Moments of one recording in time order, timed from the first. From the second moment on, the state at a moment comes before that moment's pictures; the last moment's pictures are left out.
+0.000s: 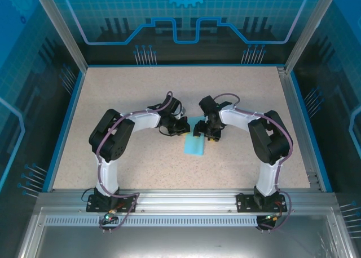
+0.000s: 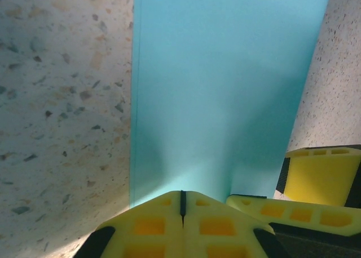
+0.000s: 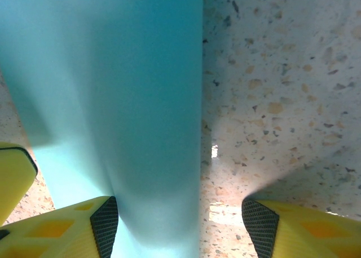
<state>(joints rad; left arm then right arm) -0.52 1.99 1.21 -0.29 0.52 -0.74 0.51 1.90 1.21 -0.72 -0.20 0.70</state>
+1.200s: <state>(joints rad) -0.52 2.03 1.23 -0.31 0.51 -0.72 0.43 1.66 0.94 -0.24 -0.51 0.74</state>
